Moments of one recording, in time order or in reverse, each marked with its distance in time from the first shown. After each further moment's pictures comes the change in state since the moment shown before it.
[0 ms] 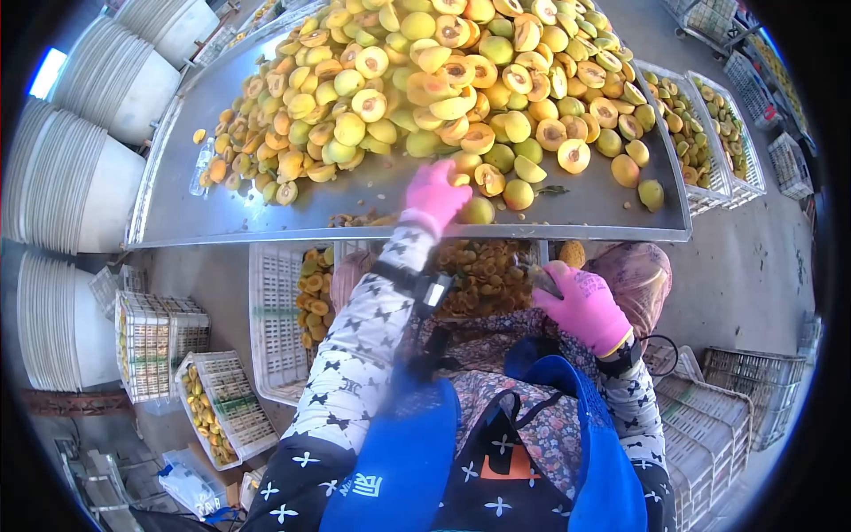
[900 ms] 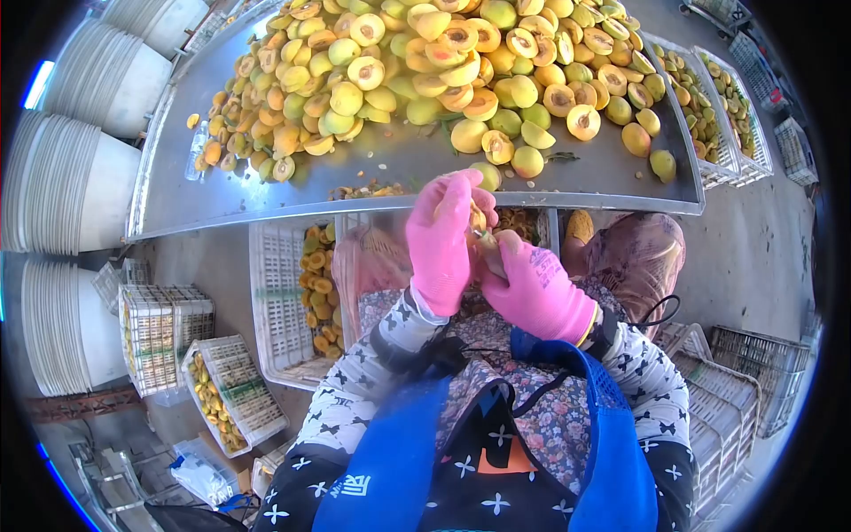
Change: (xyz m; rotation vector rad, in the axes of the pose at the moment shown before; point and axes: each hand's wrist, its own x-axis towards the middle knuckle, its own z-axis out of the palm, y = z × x) left_hand -0.135 0.066 -0.023 -1.324 0.125 0.011; right_hand 0.026 -0.072 0.044 0.172 0.038 -0.126
